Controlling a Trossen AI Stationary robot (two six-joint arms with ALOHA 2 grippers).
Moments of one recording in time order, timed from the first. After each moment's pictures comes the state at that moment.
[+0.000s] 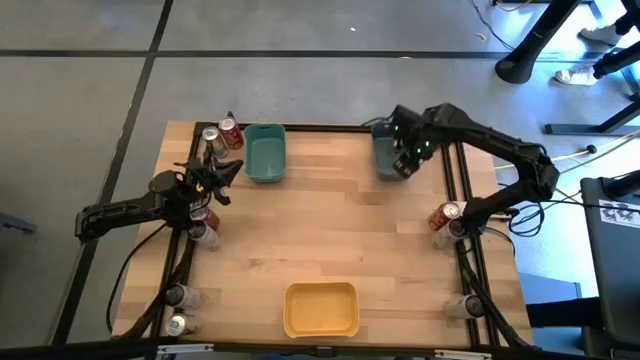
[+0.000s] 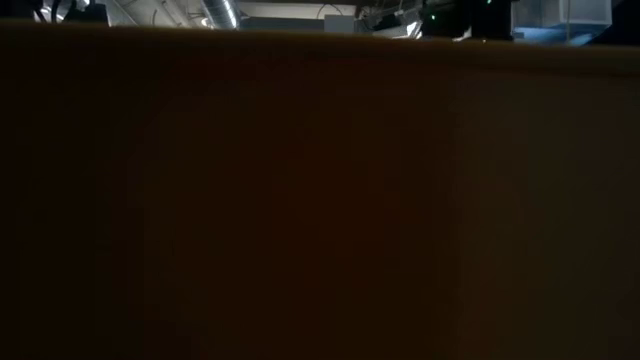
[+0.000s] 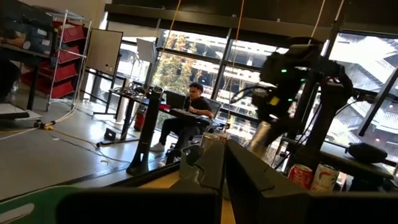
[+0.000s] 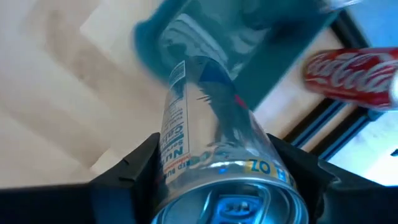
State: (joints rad) left arm 0.24 0.01 0.01 0.26 -0.30 -0.20; right arm -0.55 1.44 1.40 -1.40 0.14 0.22
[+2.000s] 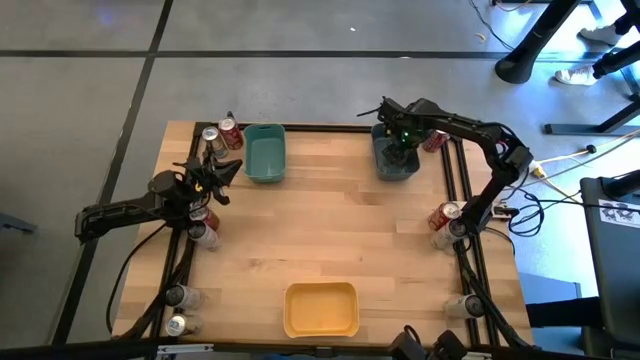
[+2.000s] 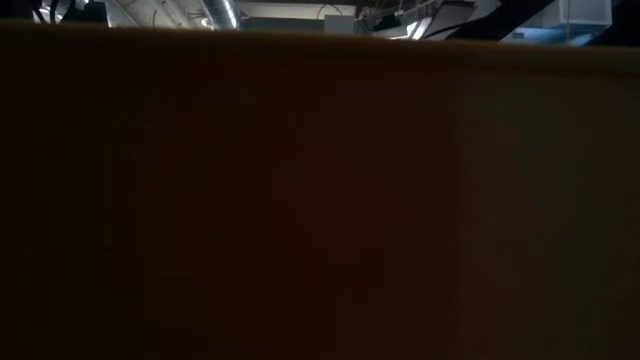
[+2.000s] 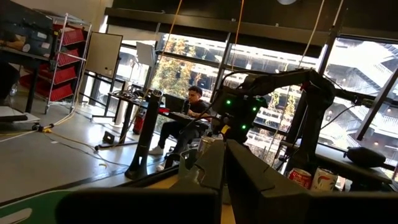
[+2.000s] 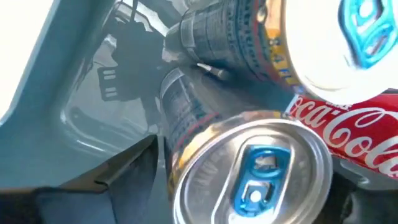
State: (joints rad) left arm 0.24 0.01 0.01 0.27 -0.30 -0.20; right arm -0.73 1.70 1.29 -1.12 0.23 0.17
